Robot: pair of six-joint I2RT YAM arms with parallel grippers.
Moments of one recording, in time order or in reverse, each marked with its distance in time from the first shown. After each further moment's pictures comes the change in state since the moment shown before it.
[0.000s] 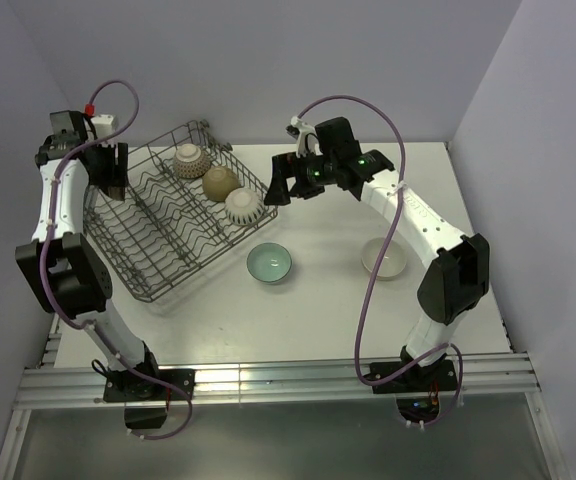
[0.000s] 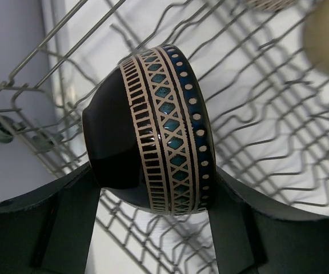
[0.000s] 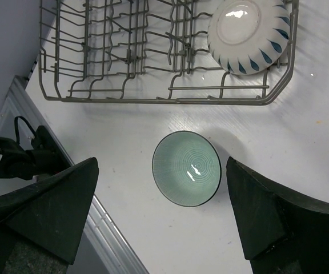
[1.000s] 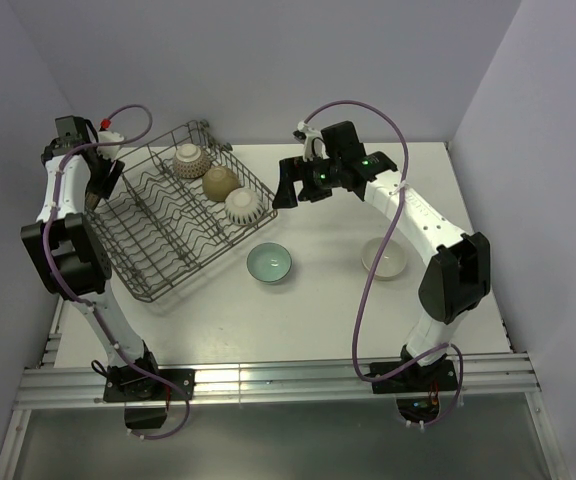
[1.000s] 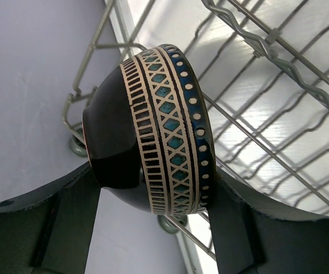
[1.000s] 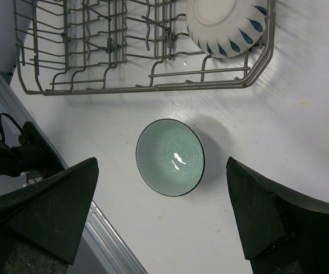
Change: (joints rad) left arm 0.037 0.203 0.097 -0.012 -0.220 0.422; right arm -0.038 -0.002 -0.047 -0.018 0.001 -0.031
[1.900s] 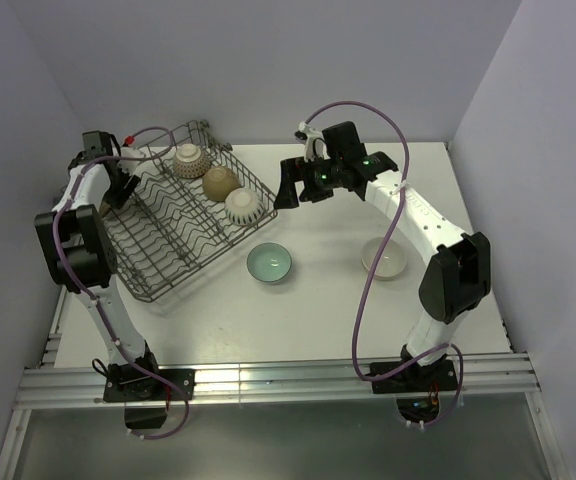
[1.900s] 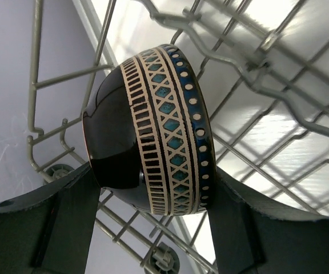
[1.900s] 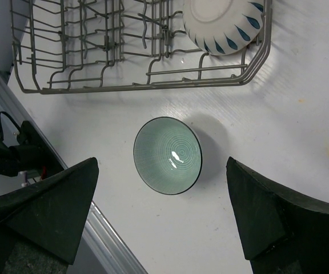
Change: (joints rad) left arm -0.058 0.064 -0.125 0.173 -0.089 0.090; right arm -0.007 0.000 -0.005 -0.005 -0.003 -0.006
